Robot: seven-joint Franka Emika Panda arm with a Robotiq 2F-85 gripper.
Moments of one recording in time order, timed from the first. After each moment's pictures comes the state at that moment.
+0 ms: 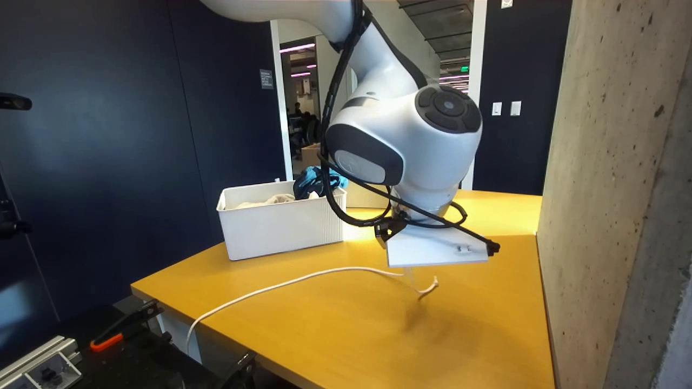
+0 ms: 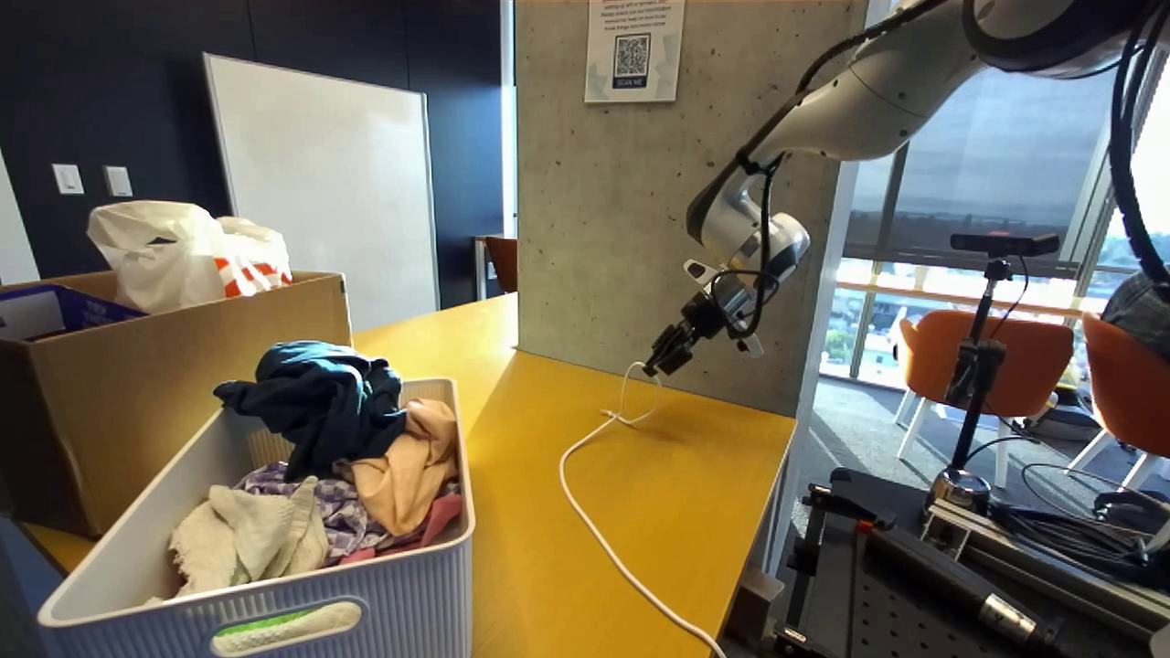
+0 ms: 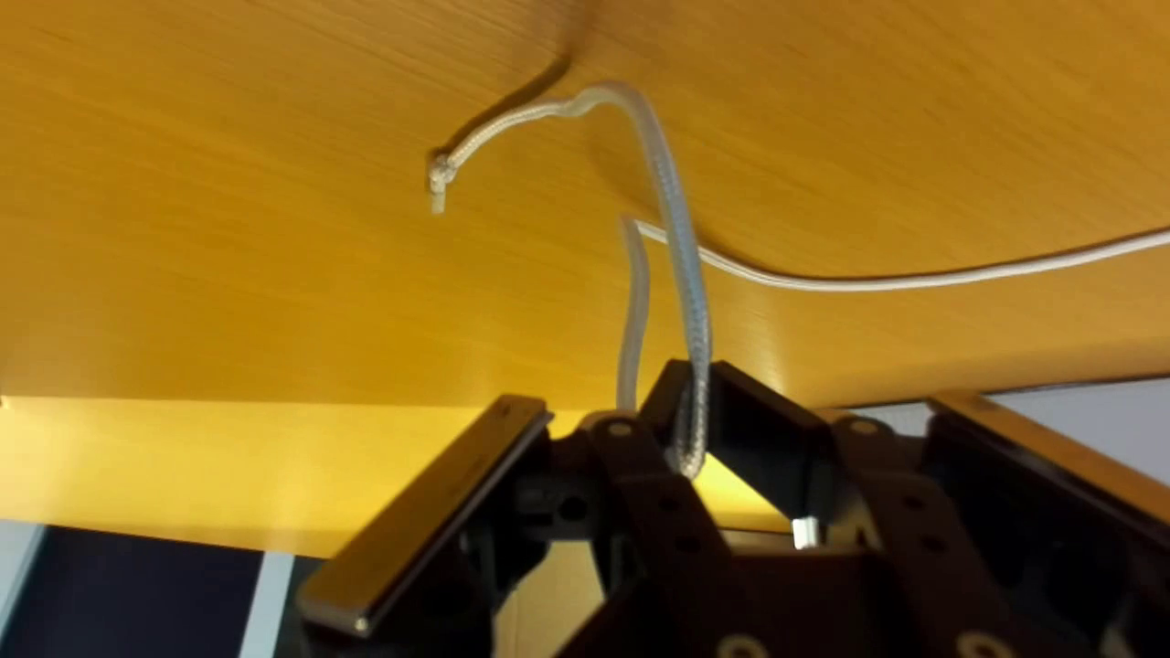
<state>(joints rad) -0.30 0.65 -0.14 -1.82 1.30 2.50 -2.06</state>
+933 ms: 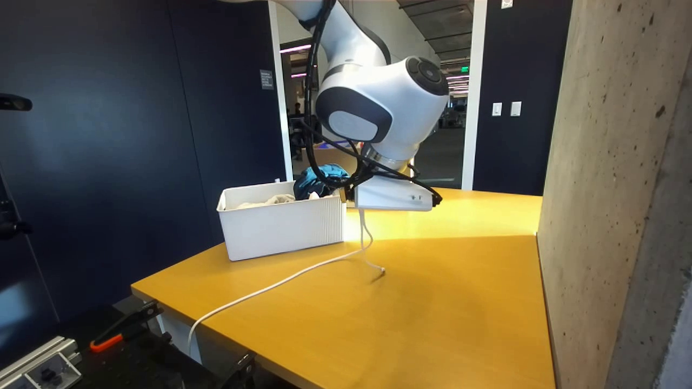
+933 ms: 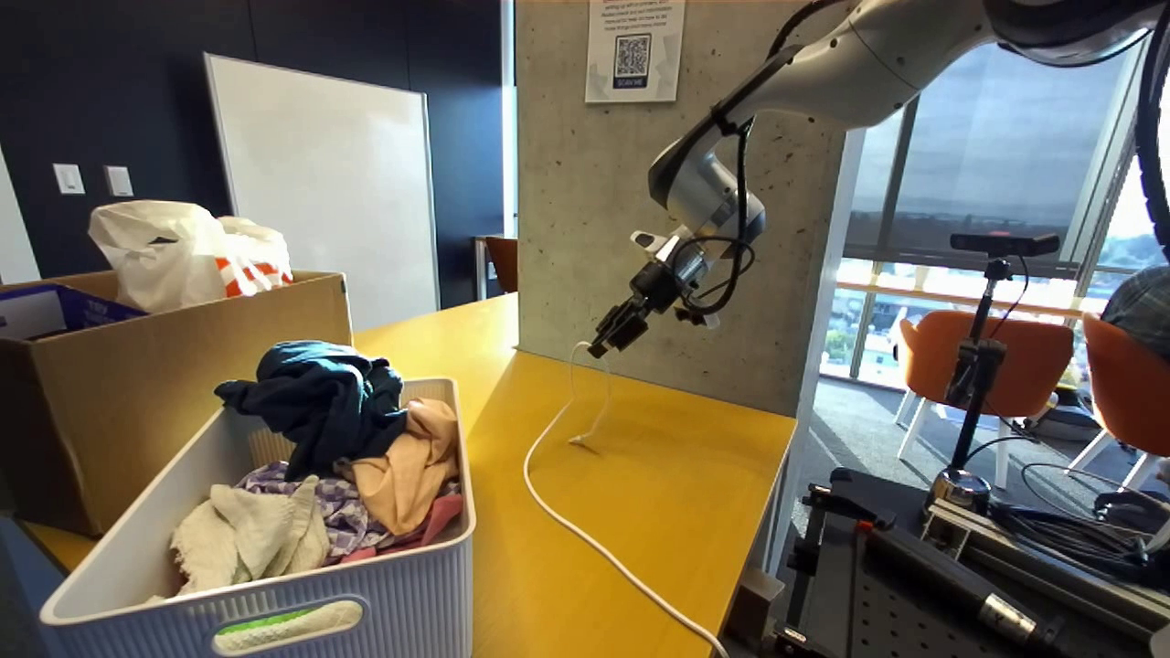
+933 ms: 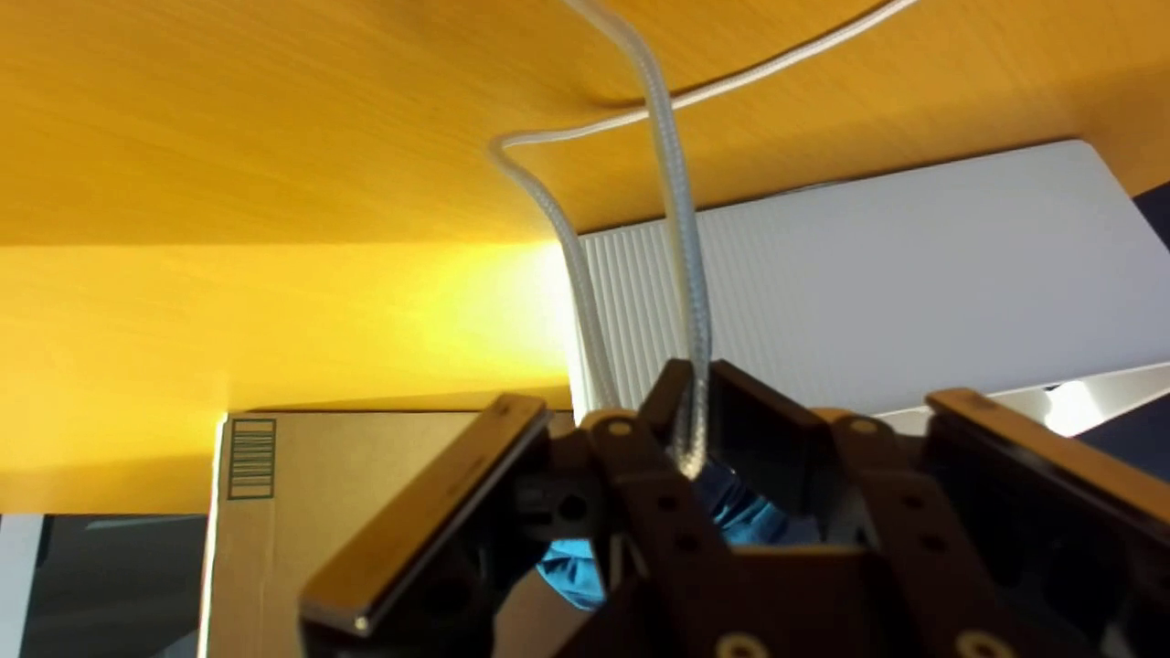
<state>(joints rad) -0.27 0.61 -0.07 -1.73 1.12 2.26 -1.84</state>
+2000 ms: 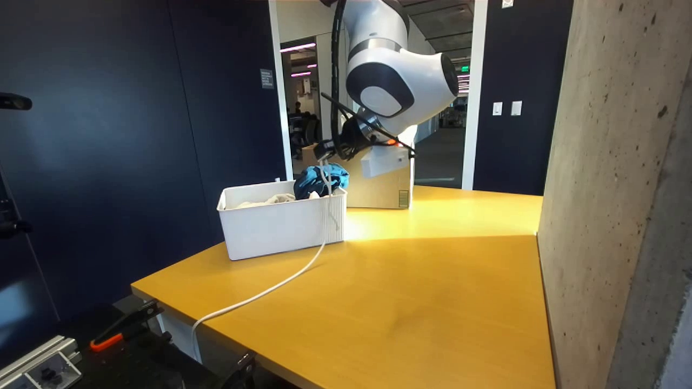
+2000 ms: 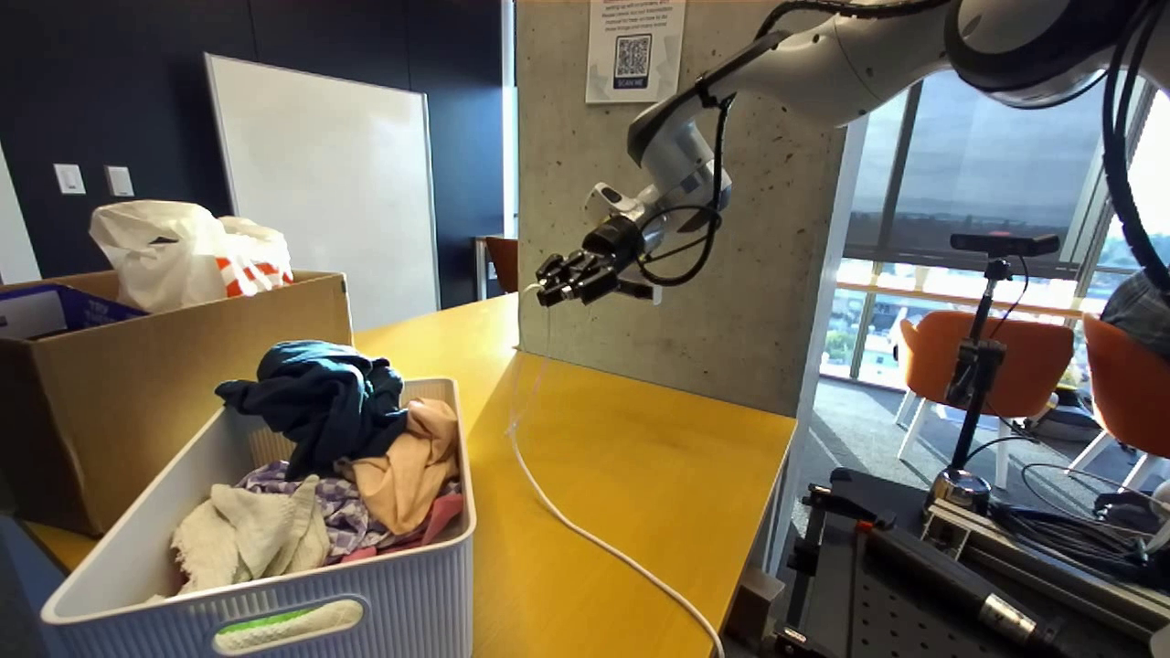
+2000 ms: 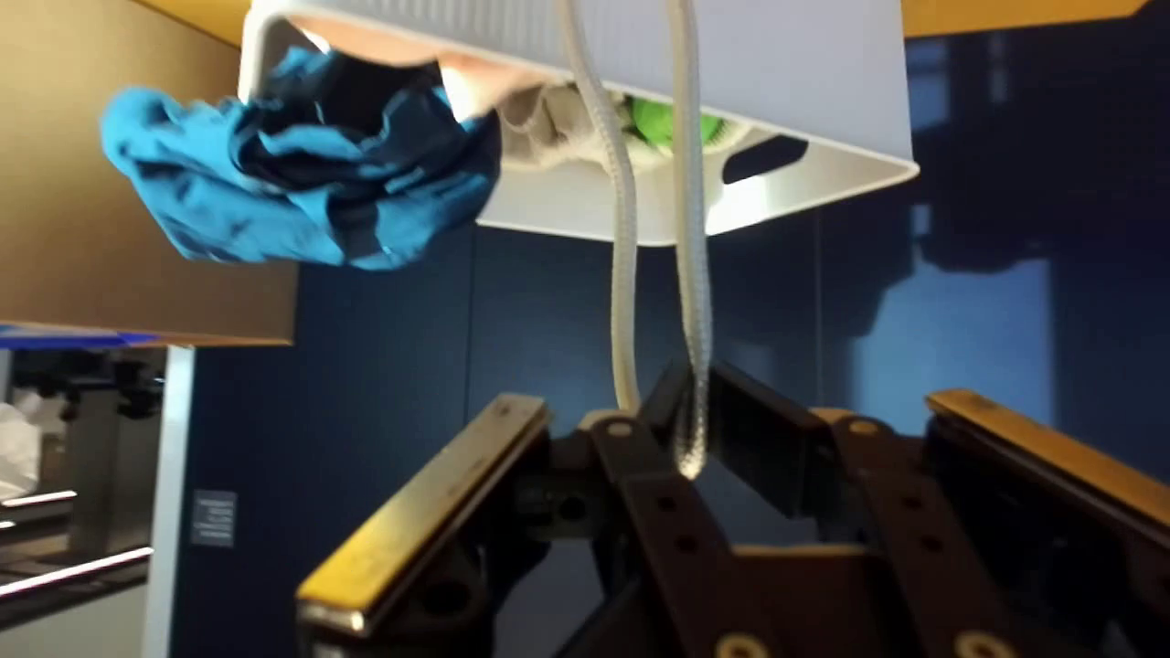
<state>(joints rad) -0.32 0.73 0.01 -1.41 1.13 1.71 -2.16</state>
